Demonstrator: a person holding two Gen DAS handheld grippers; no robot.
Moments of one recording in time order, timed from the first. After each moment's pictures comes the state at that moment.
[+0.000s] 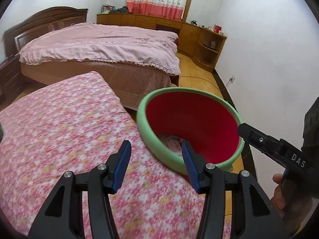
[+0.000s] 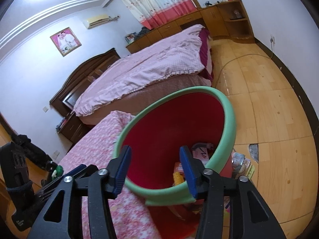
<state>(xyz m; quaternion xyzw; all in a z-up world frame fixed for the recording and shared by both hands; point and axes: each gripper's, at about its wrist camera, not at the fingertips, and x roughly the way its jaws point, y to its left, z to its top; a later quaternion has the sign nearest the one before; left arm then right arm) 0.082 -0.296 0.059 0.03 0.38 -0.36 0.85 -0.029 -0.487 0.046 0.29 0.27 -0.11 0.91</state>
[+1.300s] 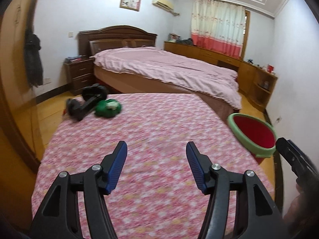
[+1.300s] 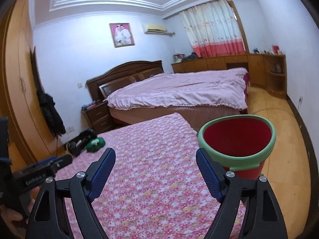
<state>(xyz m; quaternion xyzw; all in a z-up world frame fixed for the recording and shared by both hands) -0.011 -0.048 0.096 -0.02 0.30 -0.13 0.95 -0.084 -0.275 0.083 0.10 0.19 -0.03 0.98</state>
